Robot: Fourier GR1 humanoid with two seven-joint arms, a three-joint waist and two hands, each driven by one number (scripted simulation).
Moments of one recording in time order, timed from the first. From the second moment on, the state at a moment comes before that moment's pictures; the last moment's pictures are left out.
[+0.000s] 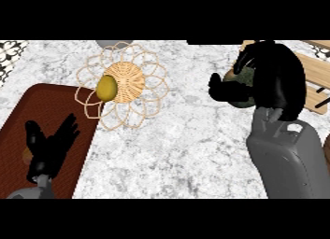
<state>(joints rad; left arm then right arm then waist) -0.03 0.18 0.08 -1.35 0.12 0.00 0.29 -0.65 -0.06 0.12 -1.73 1.02 0.12 0.99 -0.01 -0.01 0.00</state>
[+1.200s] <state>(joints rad) -0.05 0.17 0.09 -1.34 0.12 -0.02 0.29 -1.07 -0.48 -0.35 -1.47 0.86 0.35 0.87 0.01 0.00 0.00</state>
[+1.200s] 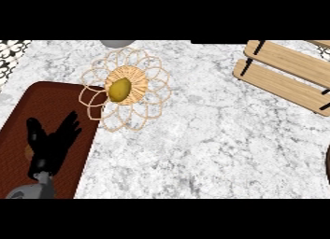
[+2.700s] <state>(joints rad) -0.06 0.16 0.10 -1.36 0.10 -0.03 0.31 -1.19 -0.65 -0.34 -0.66 0.89 -0.01 0.35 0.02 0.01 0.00</state>
